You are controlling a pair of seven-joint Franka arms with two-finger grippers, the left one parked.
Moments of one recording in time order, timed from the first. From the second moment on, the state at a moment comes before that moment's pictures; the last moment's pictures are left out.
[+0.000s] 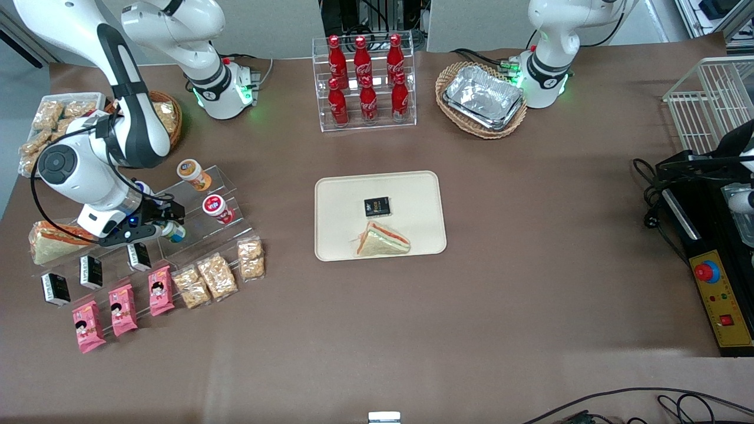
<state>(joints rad) 0.08 0.06 -0.16 -2.34 -0.03 2.37 -0.28</state>
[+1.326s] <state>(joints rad) 0.08 0.02 -0.15 -2.28 -0.03 2.30 -0.30</state>
